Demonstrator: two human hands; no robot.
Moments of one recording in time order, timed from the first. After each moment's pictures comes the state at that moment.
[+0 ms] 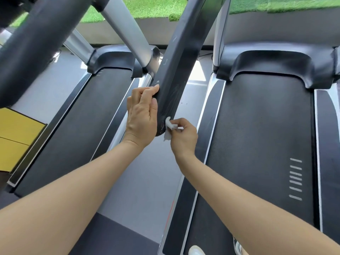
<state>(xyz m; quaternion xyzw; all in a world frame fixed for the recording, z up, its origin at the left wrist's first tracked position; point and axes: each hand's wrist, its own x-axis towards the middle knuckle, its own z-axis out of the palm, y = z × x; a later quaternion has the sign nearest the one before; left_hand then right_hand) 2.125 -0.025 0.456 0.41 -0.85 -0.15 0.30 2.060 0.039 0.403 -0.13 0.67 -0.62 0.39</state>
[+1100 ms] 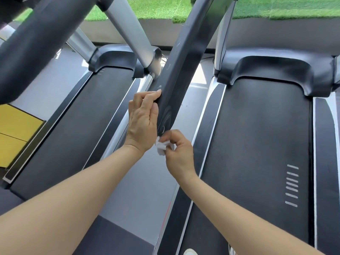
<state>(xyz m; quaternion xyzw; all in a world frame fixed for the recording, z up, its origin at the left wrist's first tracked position) 2.125 -0.027 0.452 0.40 -0.84 -0.17 0.32 2.073 0.069 0.408 -0.29 0.57 -0.65 0.41</state>
